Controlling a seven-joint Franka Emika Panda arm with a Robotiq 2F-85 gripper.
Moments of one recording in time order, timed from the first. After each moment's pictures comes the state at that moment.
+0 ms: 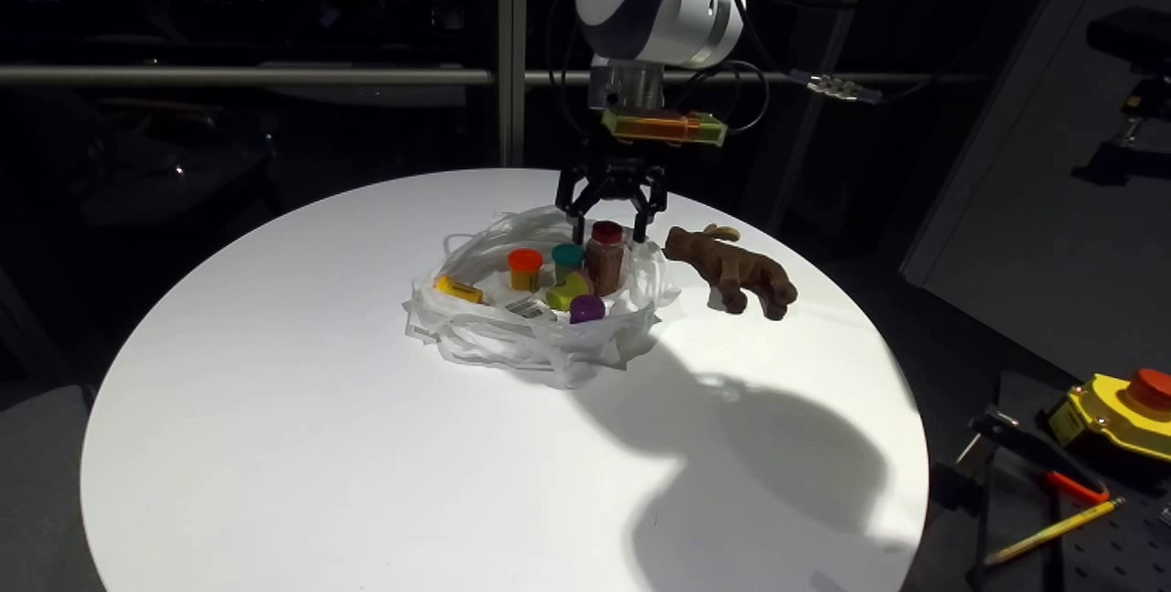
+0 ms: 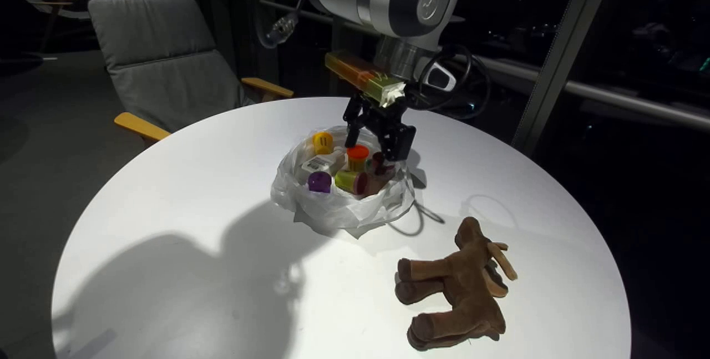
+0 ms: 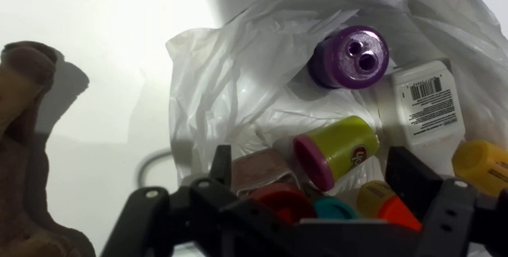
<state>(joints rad) -0.07 0.80 -0.03 -1.47 0.19 2.10 0.24</state>
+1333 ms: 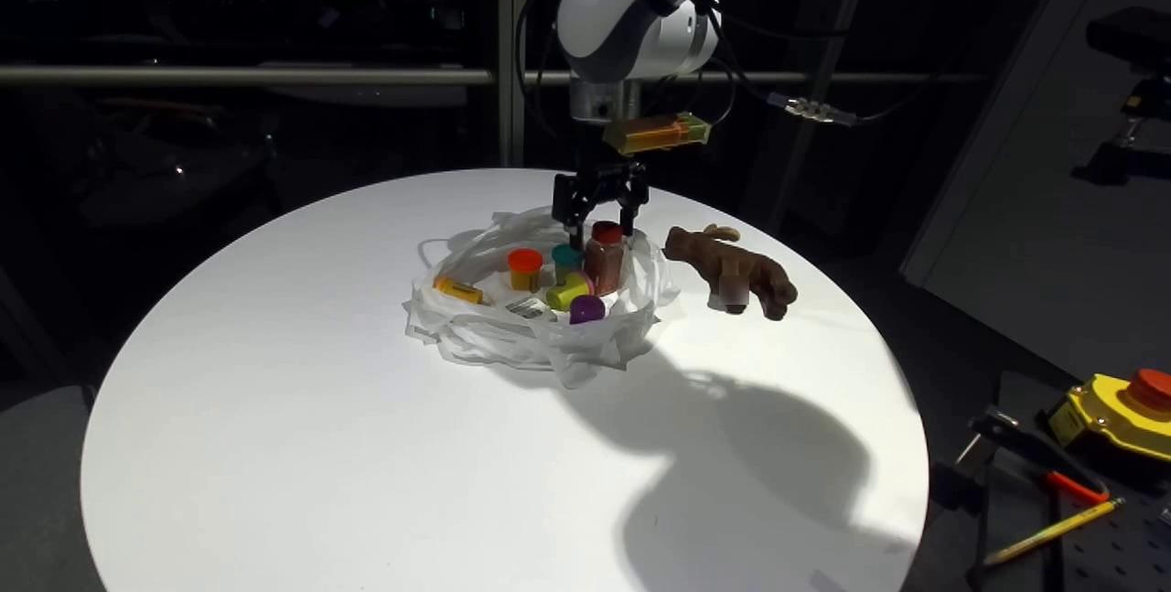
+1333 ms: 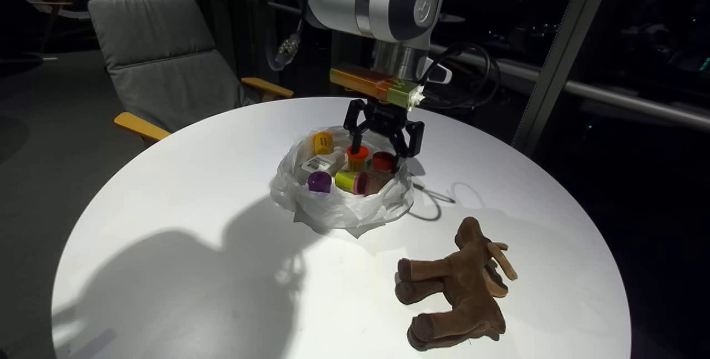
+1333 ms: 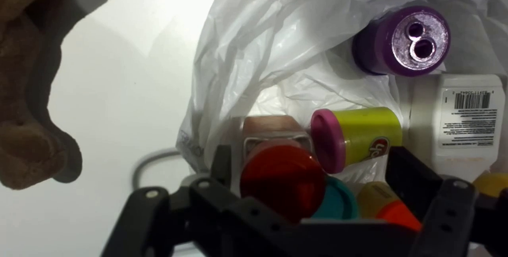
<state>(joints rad) -0.05 0.87 -0.03 -1.38 0.04 2.11 0.06</state>
